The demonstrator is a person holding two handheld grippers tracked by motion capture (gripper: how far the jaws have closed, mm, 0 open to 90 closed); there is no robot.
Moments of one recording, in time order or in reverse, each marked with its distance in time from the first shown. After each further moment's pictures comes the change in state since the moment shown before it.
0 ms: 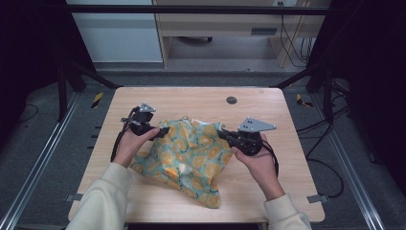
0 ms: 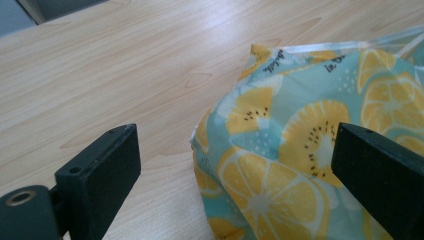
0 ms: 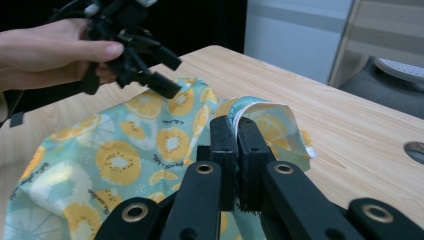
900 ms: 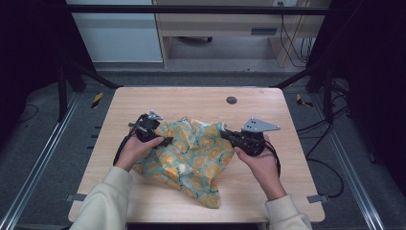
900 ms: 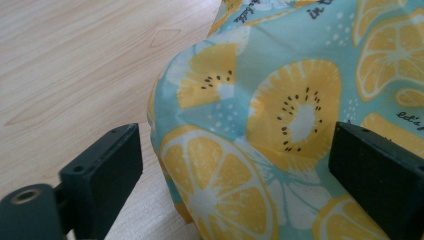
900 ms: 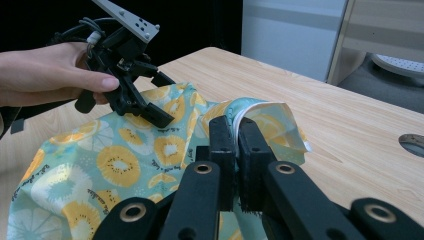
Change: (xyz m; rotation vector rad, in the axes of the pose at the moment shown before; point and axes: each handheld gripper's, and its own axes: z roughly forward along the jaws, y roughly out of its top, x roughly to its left) left arm -0.016 -0.013 0.016 0.119 -0.044 0.043; right arm -0.005 -0.003 -0.006 -0.009 -0.008 0.027
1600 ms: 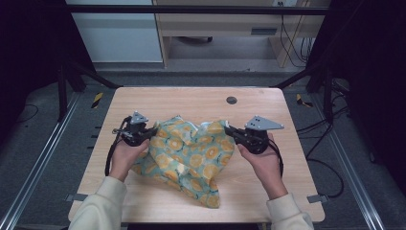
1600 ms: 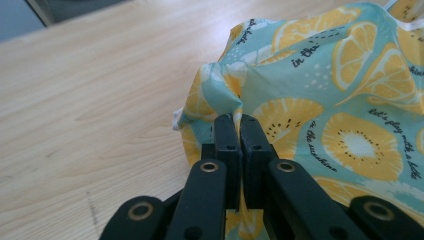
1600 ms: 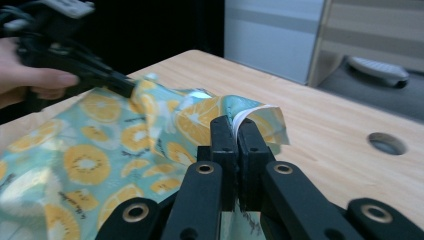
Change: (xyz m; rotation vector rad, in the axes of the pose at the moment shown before) left arm -0.002 -0.021 -0.055 -0.201 0.080 -0.048; right arm -0.005 0.007 -0.008 -0.010 -0.075 -0.004
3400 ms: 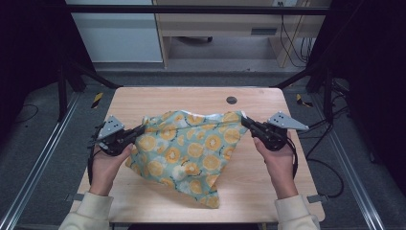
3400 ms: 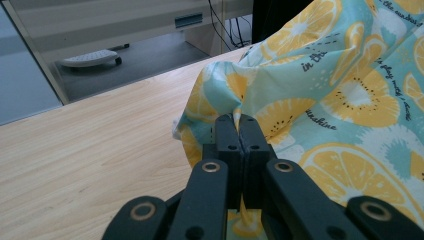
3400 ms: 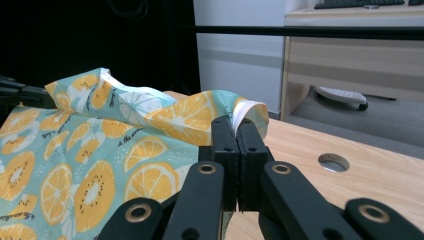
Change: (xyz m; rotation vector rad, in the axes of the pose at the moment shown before) left arm -0.002 -0.011 -0.069 -0.266 -0.043 0.017; right arm -0.026 0.005 -0.034 -0.150 -0.080 0.052
